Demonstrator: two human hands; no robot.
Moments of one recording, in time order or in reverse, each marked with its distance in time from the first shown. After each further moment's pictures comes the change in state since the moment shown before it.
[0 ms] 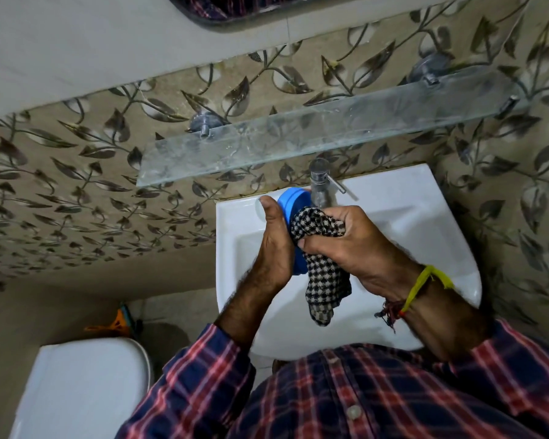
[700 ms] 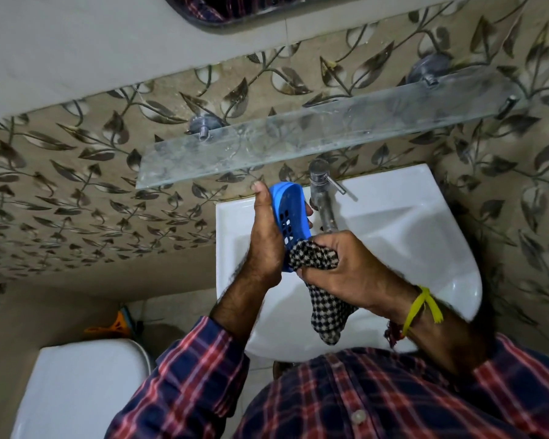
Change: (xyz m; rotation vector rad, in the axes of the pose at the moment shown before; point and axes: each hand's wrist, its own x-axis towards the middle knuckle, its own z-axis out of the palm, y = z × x) left_hand 0.012 0.008 -0.006 -0.150 0.060 -0.135; right_hand -0.016 0.014 0.006 -0.244 -0.076 -0.025
